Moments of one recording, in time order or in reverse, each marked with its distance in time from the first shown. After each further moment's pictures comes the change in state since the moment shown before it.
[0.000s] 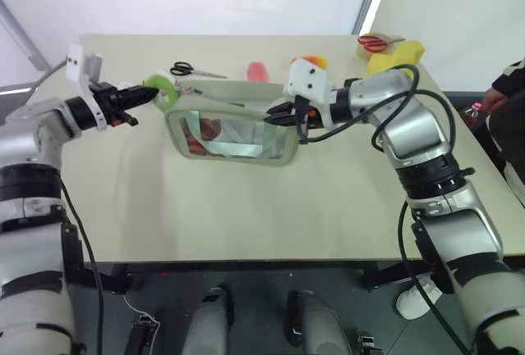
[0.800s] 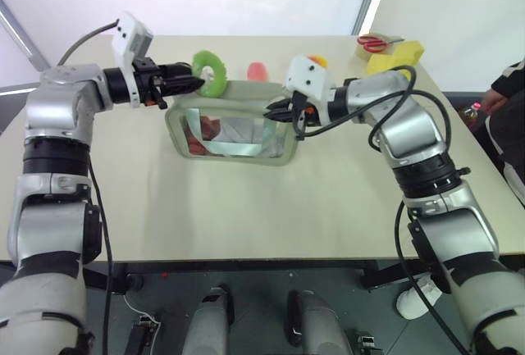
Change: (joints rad) left arm -0.129 -0.107 -0.148 -0.053 0.095 -0.054 -0.066; right arm -0.003 0.020 -0.010 0.022 -0.005 0.016 -0.058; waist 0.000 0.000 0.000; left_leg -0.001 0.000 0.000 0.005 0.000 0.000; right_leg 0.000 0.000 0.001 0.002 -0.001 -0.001
